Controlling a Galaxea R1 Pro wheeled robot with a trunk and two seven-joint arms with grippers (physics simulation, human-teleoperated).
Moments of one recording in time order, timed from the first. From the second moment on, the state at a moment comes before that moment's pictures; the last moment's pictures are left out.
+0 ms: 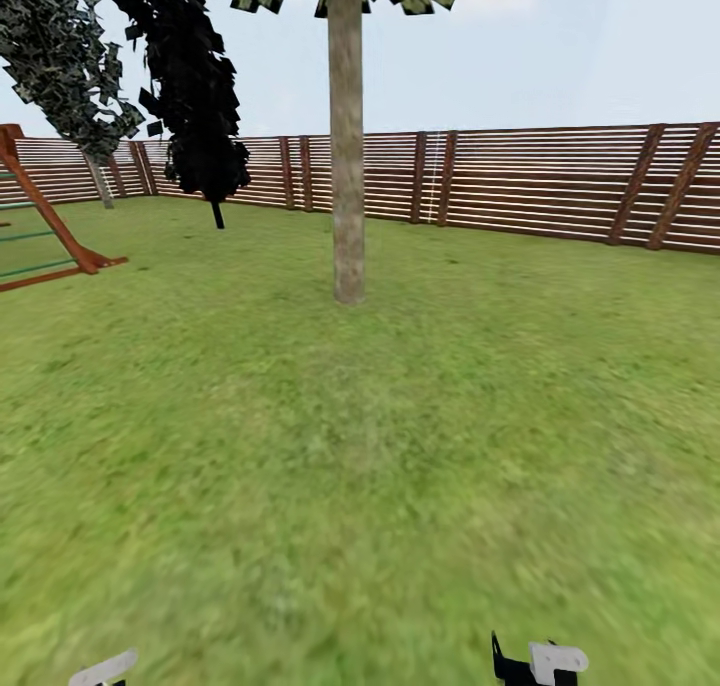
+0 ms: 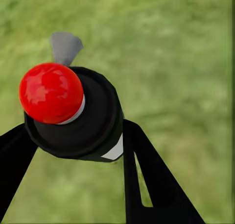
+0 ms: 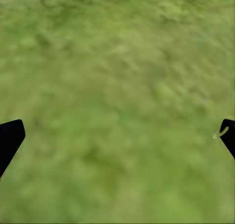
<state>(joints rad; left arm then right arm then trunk) -0.39 0.23 0.05 -0.03 0.28 -0.47 0.11 -0.35 0.00 -0.76 -0.15 0.70 -0.66 -0.05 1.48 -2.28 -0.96</state>
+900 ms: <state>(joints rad) -0.39 0.23 0.05 -0.03 0.28 -0.47 0.11 -0.35 0.00 -0.76 -0.15 0.70 -0.66 -0.05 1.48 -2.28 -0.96</state>
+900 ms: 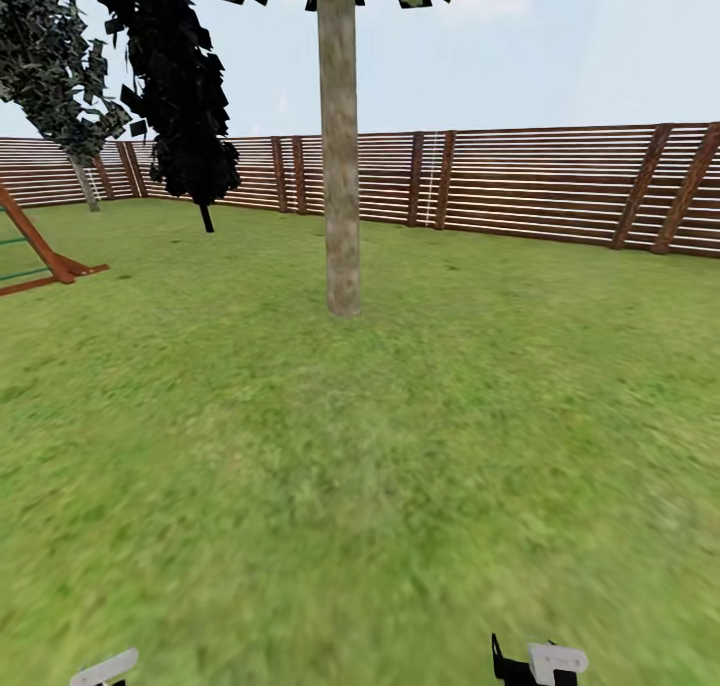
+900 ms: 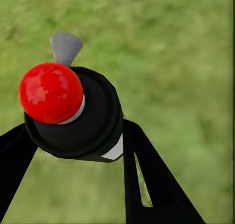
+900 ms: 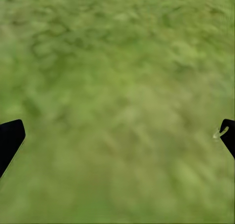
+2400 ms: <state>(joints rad) -0.39 0.23 0.05 -0.03 0.28 -0.47 0.11 -0.35 0.00 -0.76 -0.15 0.70 -0.66 -0.05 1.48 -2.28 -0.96</state>
